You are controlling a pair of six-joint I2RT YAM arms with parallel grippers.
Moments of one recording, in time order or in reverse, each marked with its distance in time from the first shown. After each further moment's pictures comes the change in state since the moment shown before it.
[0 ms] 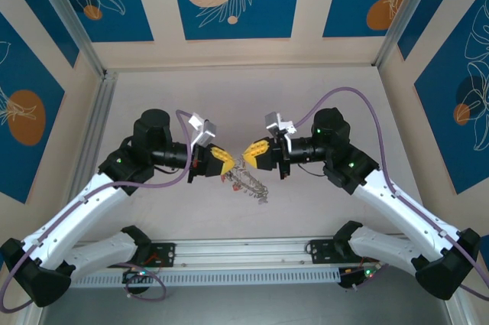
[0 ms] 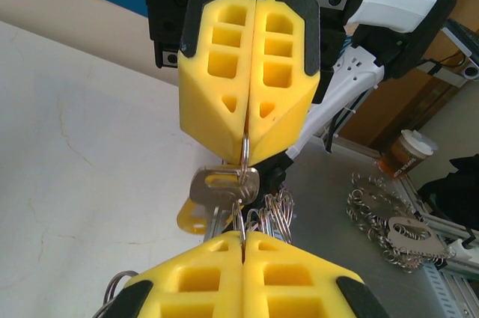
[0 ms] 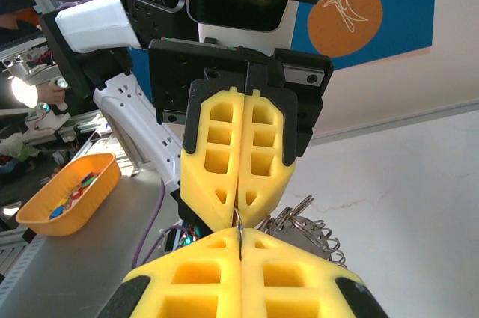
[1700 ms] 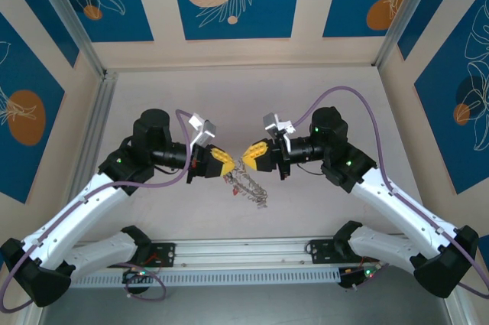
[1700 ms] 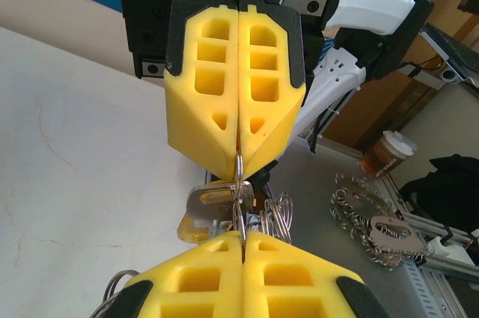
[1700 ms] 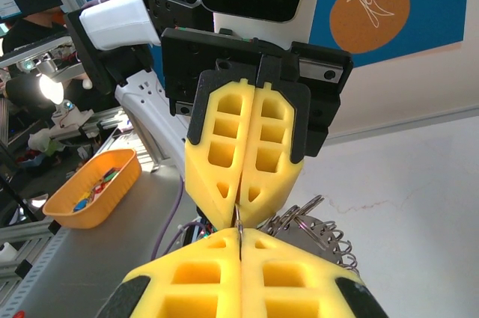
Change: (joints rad) left arm 0.000 0.000 0.000 0.016 0.041 -0.031; right arm -0.002 0.023 0.000 0.018 -0.069 0.015
